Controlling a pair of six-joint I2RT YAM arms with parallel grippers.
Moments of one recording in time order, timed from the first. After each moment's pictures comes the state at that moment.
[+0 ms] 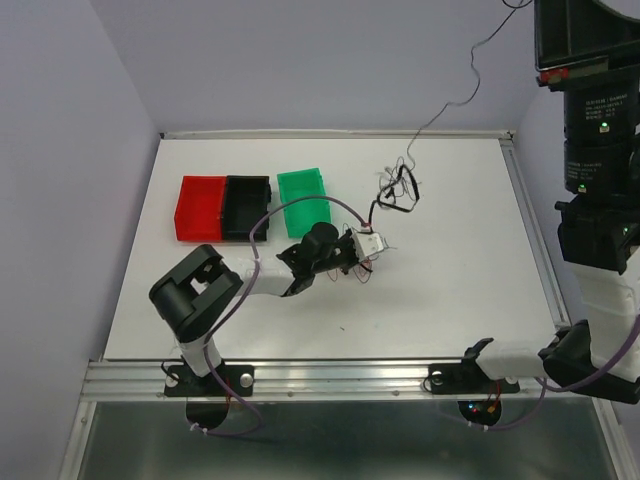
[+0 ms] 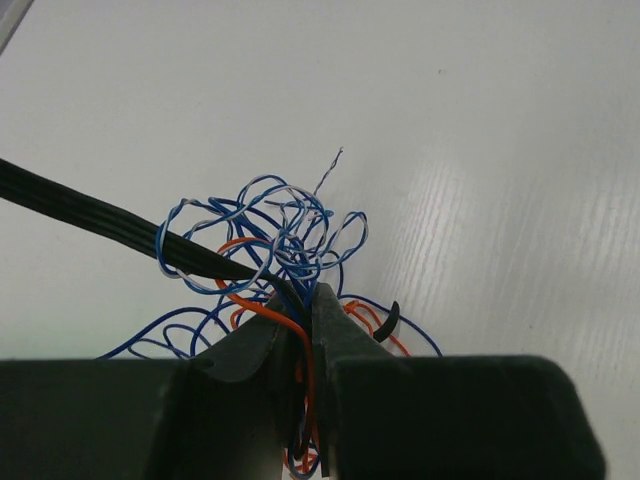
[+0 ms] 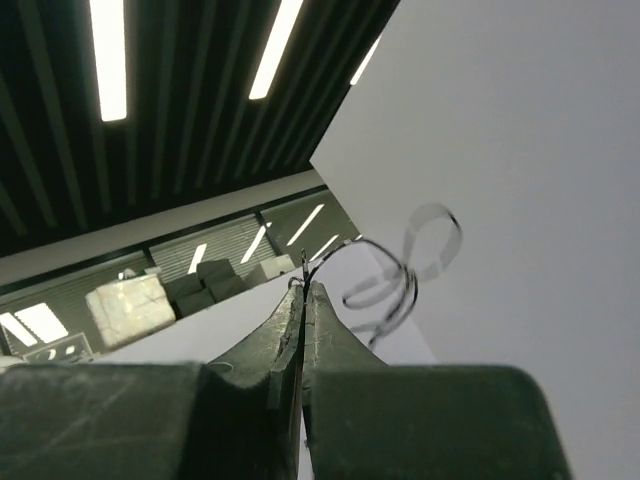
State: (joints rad) left arm -0.87 1.71 0.79 0.61 0.25 0.38; right arm 0.69 1.31 2.18 0.09 0.16 0.62
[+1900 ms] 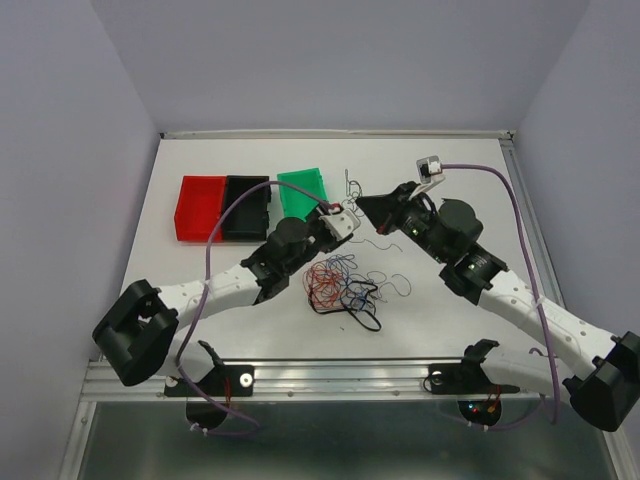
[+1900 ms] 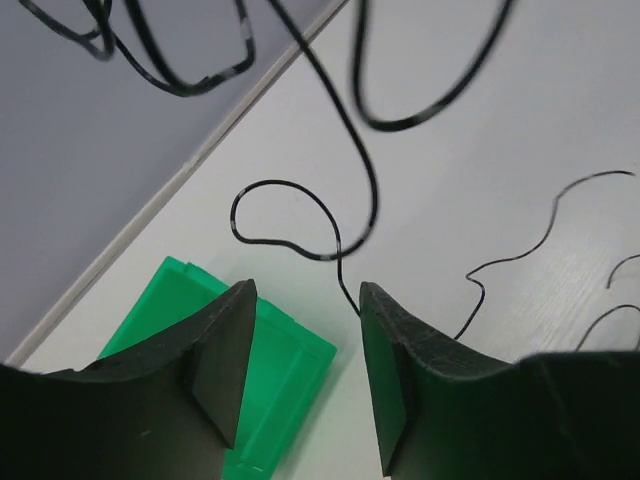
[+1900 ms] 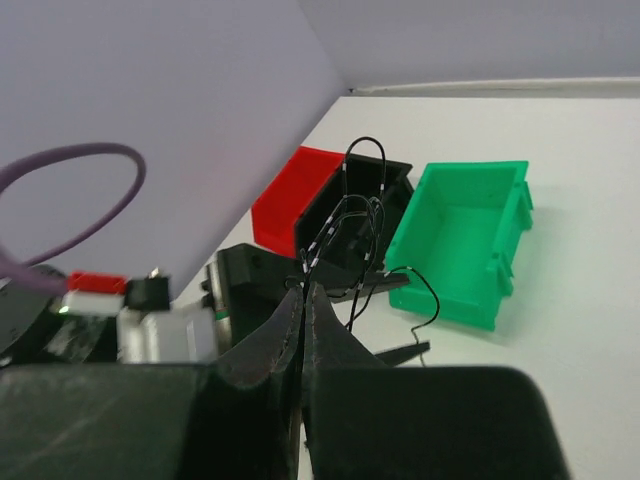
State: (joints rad) left arm -0.86 1.34 0.71 0.54 -0.08 0.42; right arm 0.69 1.04 0.84 0.26 -0.03 0.51
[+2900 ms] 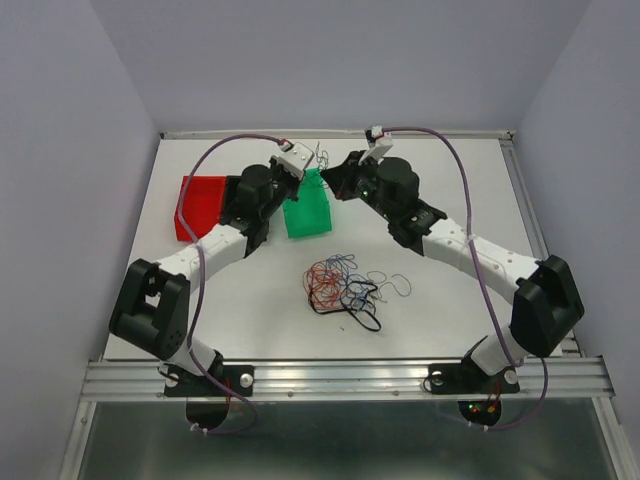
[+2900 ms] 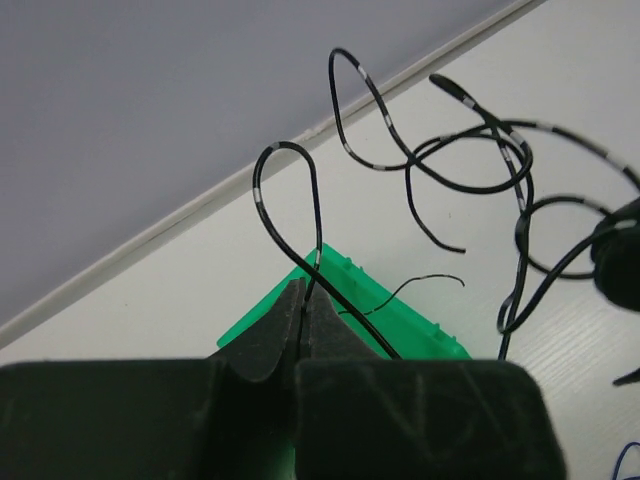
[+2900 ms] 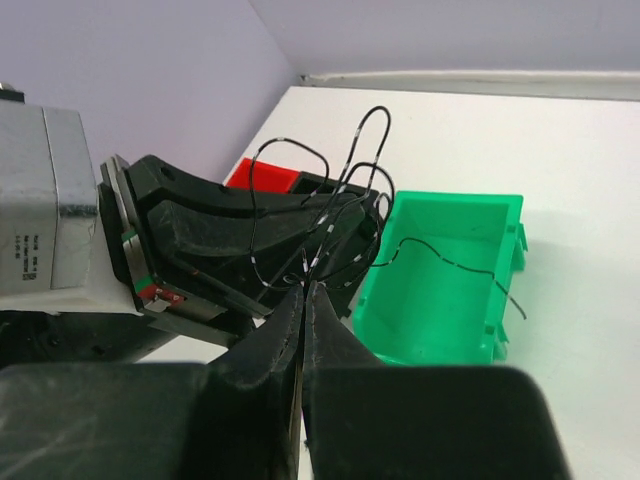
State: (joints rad) left arm -0.46 1.48 0.92 0.49 0.07 0.24; right arm 0.69 1.50 1.18 0.31 0.03 0.49
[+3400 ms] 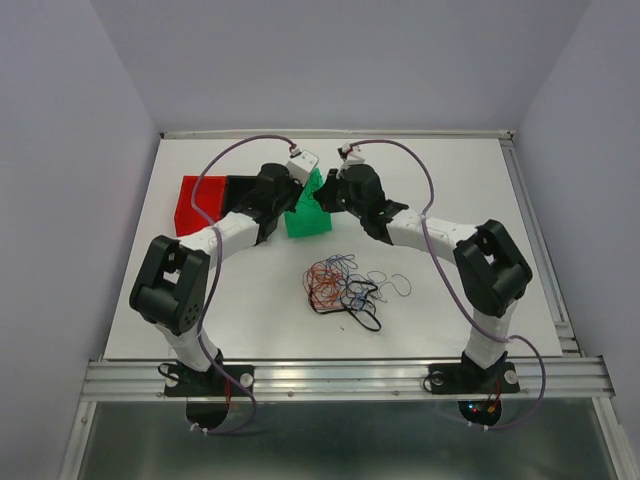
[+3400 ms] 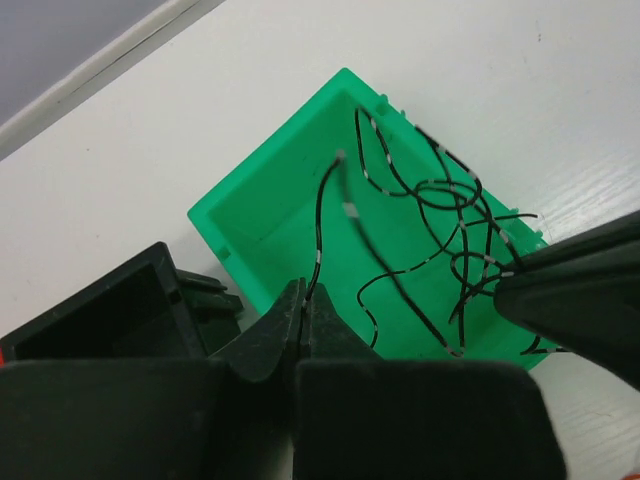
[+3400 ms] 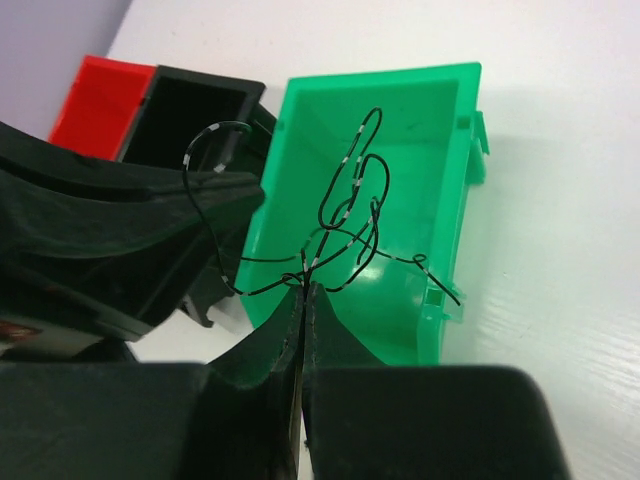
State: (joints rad) left arm -0.46 1.67 1.03 0.22 -0.08 0.24; right arm 0.67 1.84 1.26 0.28 0.05 0.50
